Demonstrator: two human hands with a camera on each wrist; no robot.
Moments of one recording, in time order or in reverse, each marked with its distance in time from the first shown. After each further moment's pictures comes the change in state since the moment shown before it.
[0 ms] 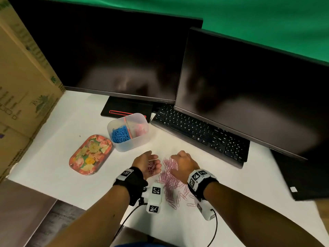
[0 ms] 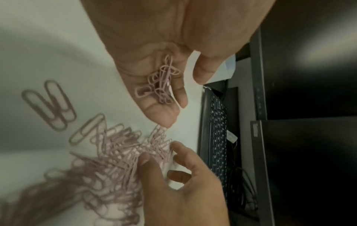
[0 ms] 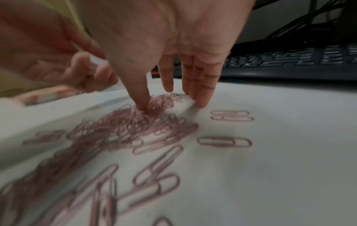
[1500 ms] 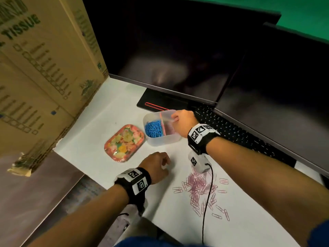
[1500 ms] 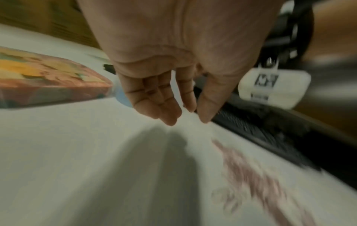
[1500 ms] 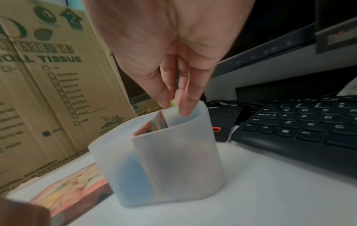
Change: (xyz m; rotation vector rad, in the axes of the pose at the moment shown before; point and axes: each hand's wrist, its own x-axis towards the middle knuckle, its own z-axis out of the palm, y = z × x) left_hand -0.033 0.020 -0.070 1.407 0.102 0.533; right_hand 0.094 -0.139 -0.091 0.188 0.157 -0.248
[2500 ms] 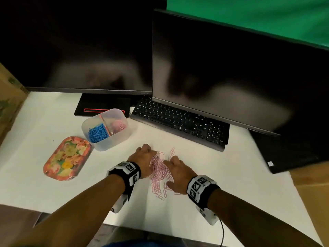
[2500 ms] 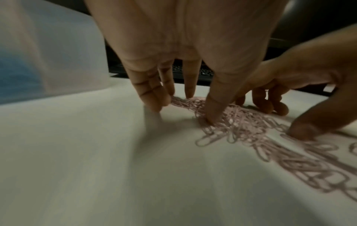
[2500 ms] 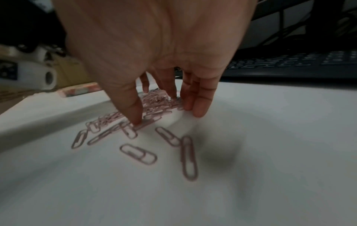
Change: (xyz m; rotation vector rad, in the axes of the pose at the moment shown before) left_hand 0.057 0.064 0.074 0.466 -0.183 0.302; right_hand -0.204 0.149 0.059 -0.133 -0.244 0.152
